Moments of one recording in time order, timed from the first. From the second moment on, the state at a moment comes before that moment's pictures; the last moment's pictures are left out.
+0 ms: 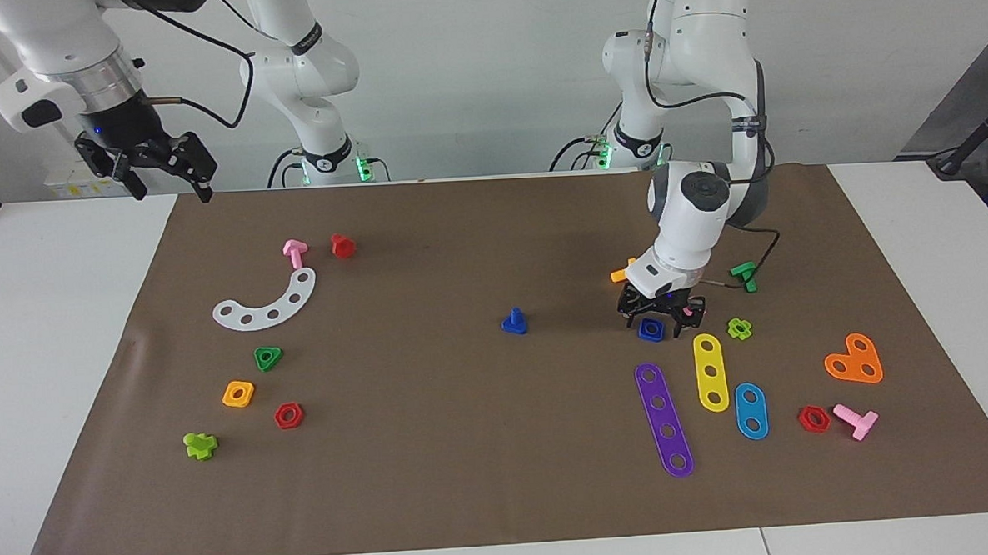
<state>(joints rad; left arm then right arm) -0.31 0.25 0.04 -2.14 -0.01 2.52 0.14 0.03 -0.05 -0.12 -1.55 -0.02 1.51 0.05</state>
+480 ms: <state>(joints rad) -0.31 0.25 0.04 -2.15 -0.01 2.52 0.14 0.03 -0.05 -0.10 -1.56 -0.02 1.51 0.05</state>
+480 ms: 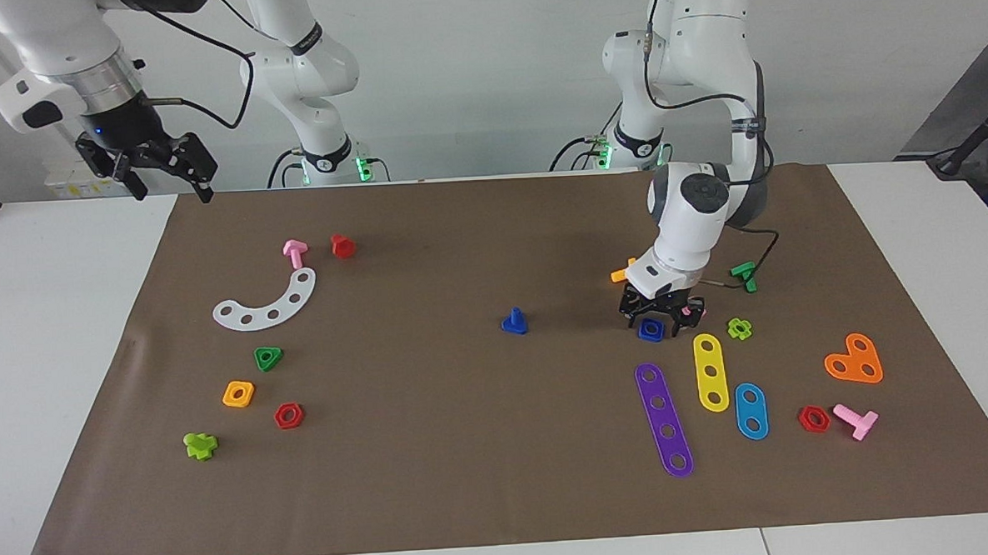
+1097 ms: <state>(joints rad) -0.31 0.25 0.04 -2.15 -0.01 2.52 0.14 0.06 -0.05 -0.12 -1.56 -0.02 1.50 0.05</state>
